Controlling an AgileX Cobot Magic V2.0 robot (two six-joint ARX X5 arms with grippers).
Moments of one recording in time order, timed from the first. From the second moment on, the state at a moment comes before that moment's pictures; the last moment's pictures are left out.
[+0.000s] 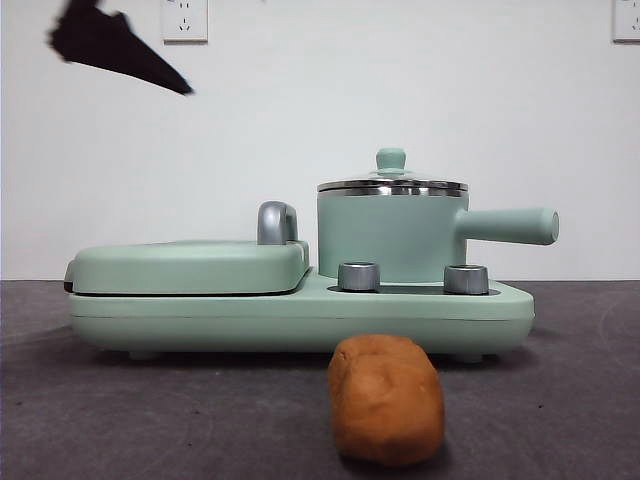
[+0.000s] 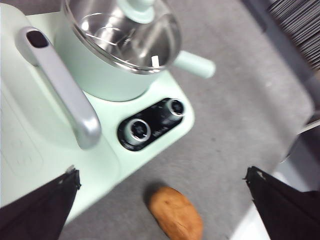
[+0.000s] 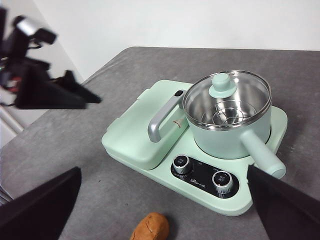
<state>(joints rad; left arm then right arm) -0.44 1.31 1.28 -0.70 0.50 -0.17 -0.01 0.58 1.02 -0.83 -0.73 0.08</state>
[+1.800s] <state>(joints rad) -0.67 2.13 2.07 -0.66 0.04 0.01 -0.01 0.58 1.02 -0.83 -0.73 0.08</state>
